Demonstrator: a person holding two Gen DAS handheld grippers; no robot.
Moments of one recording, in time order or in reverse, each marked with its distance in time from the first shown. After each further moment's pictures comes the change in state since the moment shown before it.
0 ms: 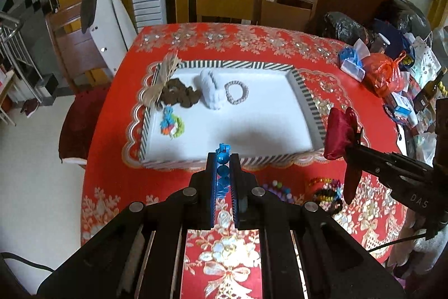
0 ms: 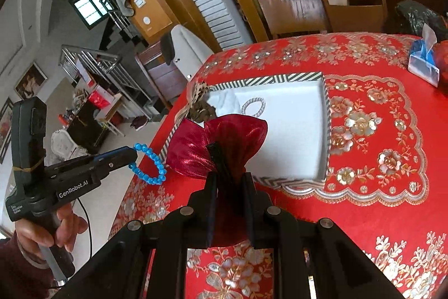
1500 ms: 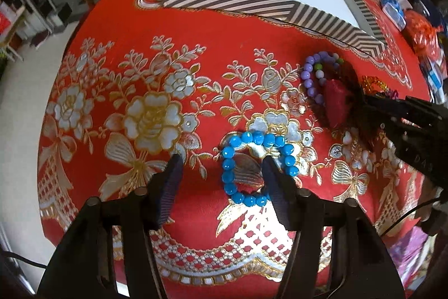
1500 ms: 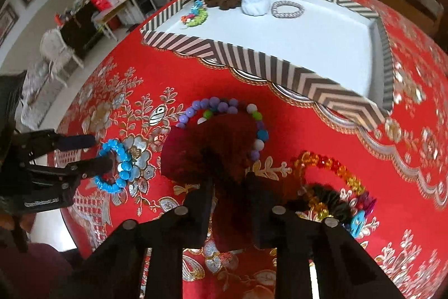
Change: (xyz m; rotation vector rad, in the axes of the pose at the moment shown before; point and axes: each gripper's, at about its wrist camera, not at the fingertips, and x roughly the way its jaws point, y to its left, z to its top) left arm 0.066 0.024 -0.147 -0.131 0.299 0.087; right arm 0.099 0.009 -0.086 -0.308 0.364 -0.088
